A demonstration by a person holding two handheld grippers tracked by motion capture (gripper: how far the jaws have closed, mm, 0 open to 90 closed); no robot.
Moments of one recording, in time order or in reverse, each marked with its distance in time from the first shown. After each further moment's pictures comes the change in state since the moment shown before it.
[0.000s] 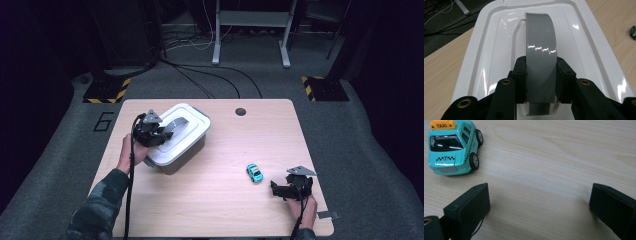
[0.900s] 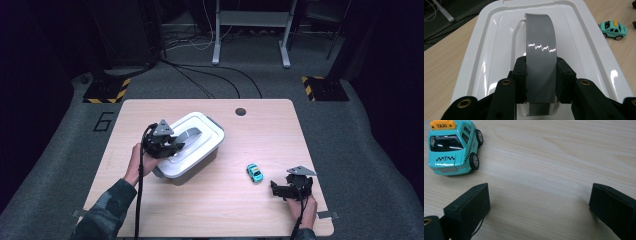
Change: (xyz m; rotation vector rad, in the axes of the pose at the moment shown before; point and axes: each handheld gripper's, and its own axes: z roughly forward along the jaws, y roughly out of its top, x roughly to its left) left arm -0.051 0.002 -0.003 -0.021 -0.075 0.049; right arm 0.000 0.000 0.000 0.000 0.000 0.001
